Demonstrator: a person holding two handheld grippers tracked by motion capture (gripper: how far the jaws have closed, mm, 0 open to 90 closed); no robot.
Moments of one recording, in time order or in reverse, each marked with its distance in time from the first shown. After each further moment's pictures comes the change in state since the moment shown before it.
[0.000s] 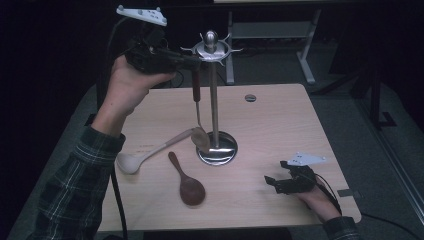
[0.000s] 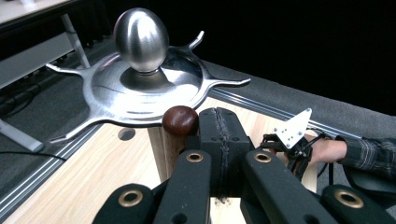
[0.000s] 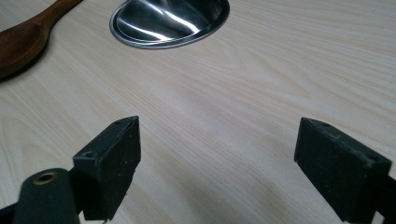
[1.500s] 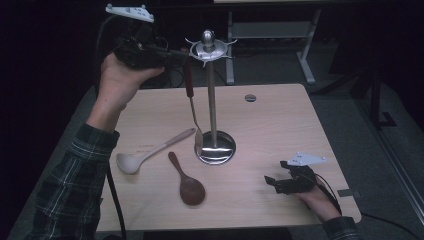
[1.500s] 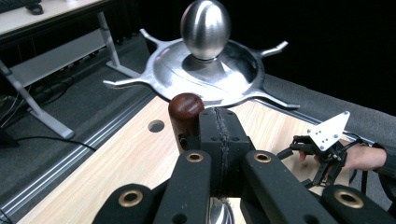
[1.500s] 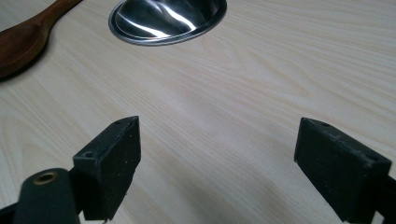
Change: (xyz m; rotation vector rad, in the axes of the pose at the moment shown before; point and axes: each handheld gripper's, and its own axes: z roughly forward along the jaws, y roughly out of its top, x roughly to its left) left arm 0.024 -0.009 -0.011 -0.004 0.103 -0.035; right arm 0.000 0.000 0.000 0.002 -0.001 0.001
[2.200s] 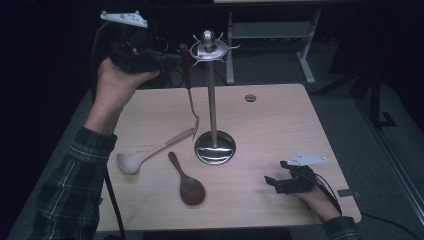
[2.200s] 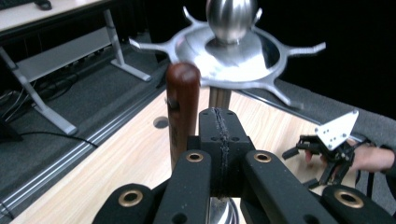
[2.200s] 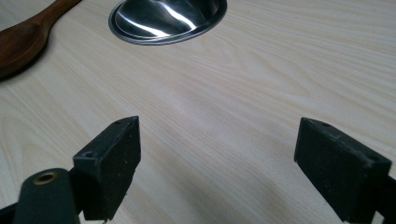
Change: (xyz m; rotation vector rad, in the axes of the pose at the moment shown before) left arm 0.007 -0.018 -0.004 0.002 0.010 -0.018; right arm 0.000 0.000 0.000 0.002 0.004 0.002
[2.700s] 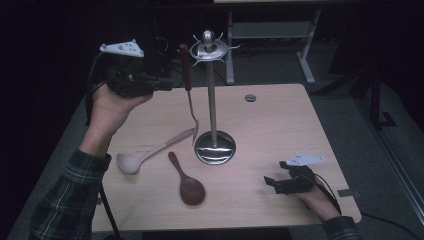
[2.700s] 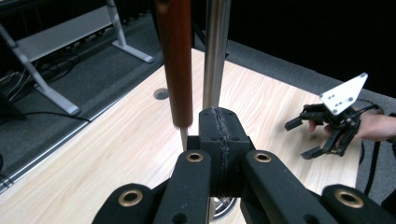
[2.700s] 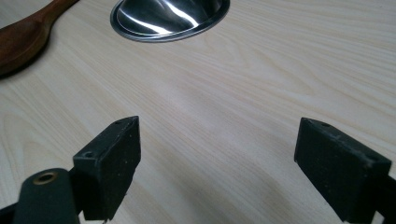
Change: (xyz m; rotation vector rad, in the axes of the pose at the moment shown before) left arm -0.006 -0.048 -0.003 0.054 0.017 -0.010; right arm 0.001 0.000 0.002 0.007 0.008 -0.001
